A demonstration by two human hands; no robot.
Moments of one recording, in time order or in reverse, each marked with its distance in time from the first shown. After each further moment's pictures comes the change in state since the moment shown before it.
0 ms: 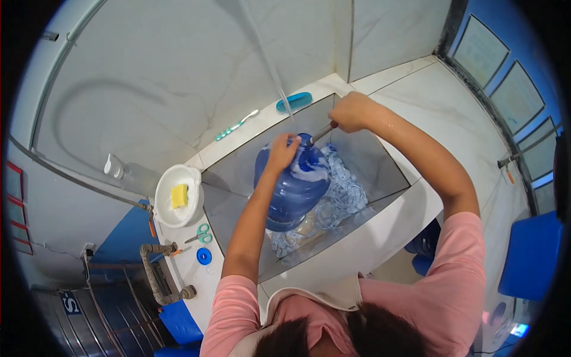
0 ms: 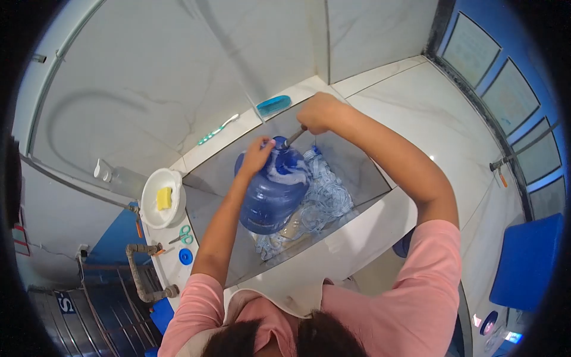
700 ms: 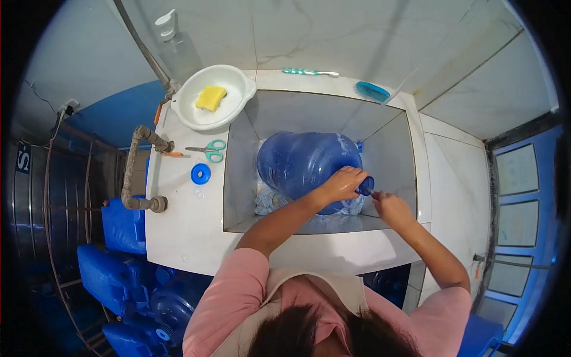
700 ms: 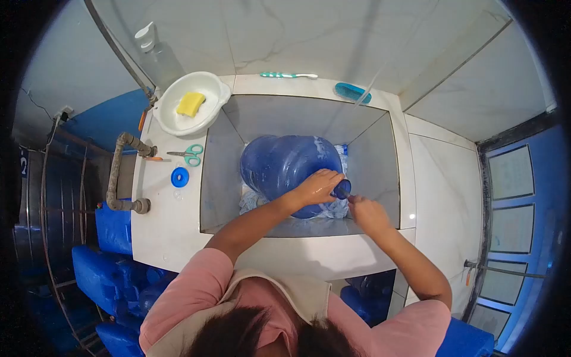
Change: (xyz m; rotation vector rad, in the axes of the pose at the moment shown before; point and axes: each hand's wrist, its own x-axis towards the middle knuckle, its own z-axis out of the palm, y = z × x) left_hand -0.134 0.064 0.048 -0.101 -0.075 0.223; right_hand -0.078 -0.109 0.122 0.329 0.034 -0.044
